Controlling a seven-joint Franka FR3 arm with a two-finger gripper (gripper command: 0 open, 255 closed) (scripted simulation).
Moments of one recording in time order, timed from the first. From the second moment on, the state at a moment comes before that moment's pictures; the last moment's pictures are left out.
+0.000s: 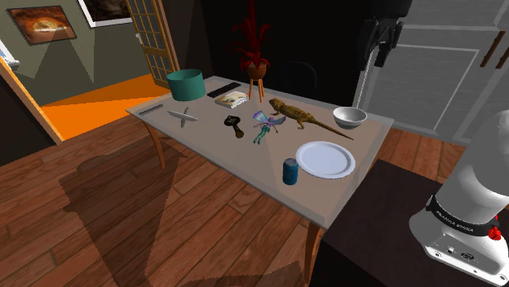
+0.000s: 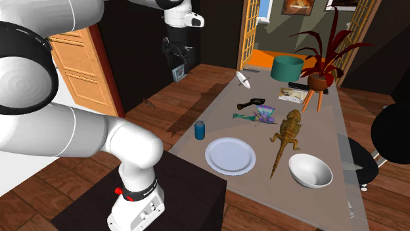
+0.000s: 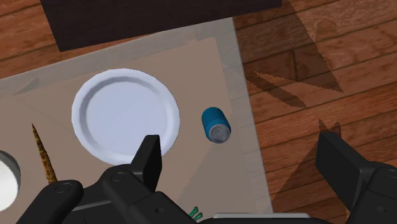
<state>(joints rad) -0.01 -0.78 -0.01 -2.30 0.12 1.54 0.15</state>
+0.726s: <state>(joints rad) -0.01 -0.65 0.05 -2.49 0.13 1.86 0.16</state>
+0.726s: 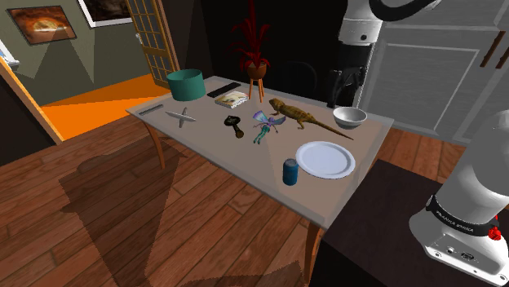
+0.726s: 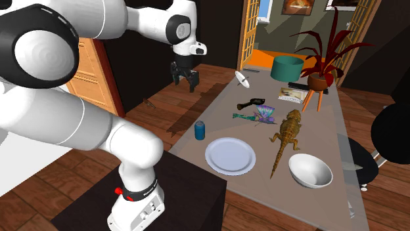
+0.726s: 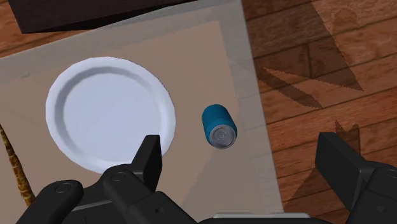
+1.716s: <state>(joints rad) -0.01 -0.17 0.12 -2.56 0.10 2.39 0.21</state>
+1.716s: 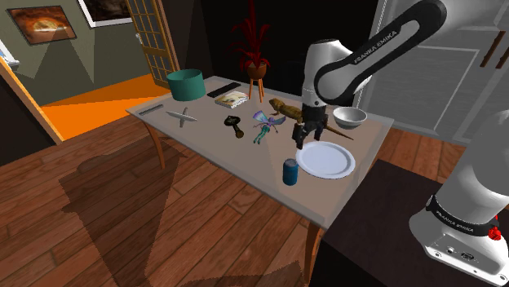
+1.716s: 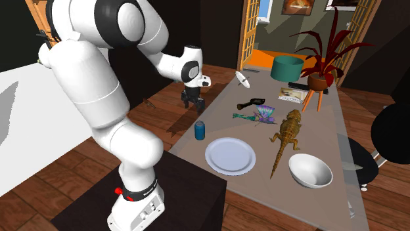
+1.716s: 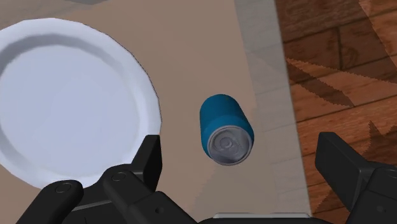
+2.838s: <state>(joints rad) 0.01 0.34 0.10 -2.40 -0.04 2.74 0.32</state>
